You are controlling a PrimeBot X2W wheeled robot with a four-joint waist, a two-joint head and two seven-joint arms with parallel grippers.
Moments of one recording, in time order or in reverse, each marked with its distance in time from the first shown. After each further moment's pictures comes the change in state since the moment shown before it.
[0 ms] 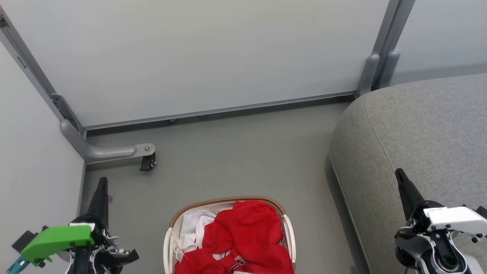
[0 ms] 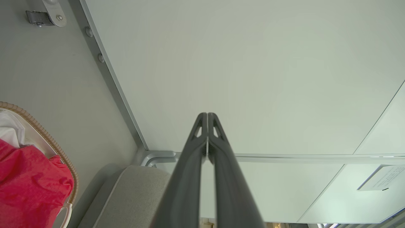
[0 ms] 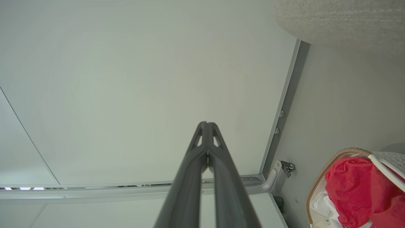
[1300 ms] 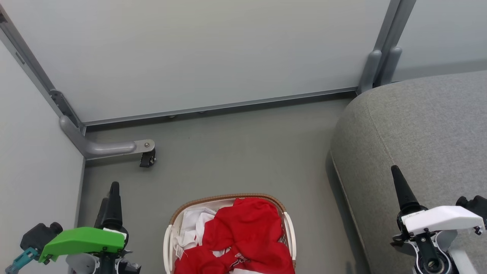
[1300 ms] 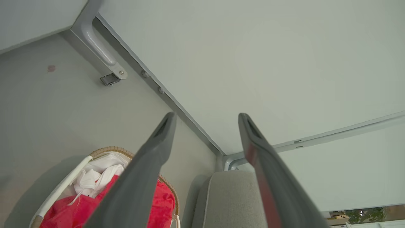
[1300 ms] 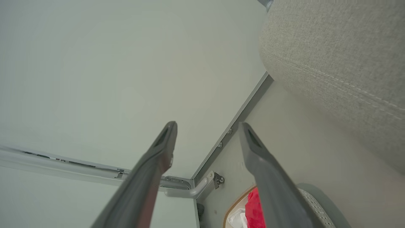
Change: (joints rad) left arm 0.010 0.014 -0.066 0.068 0.496 0.012 -0.114; right arm -0.001 -0.028 0.053 0.028 -0.436 0.000 -0.112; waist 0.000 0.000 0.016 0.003
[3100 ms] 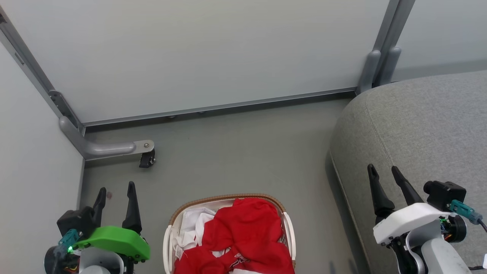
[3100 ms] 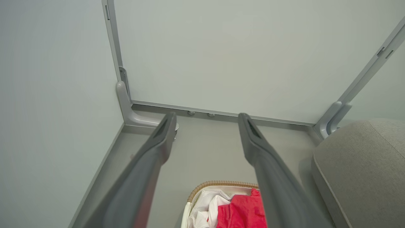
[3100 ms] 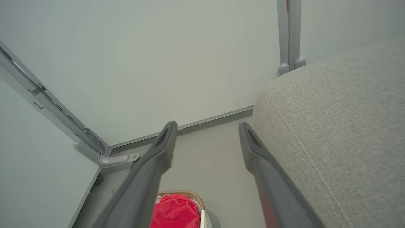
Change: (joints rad) left arm -0.015 0.074 -0.152 0.037 0.695 0.091 -0.166; right arm -0.041 -0.031 0.106 0.053 -0.702 0.000 -0.168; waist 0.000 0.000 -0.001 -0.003
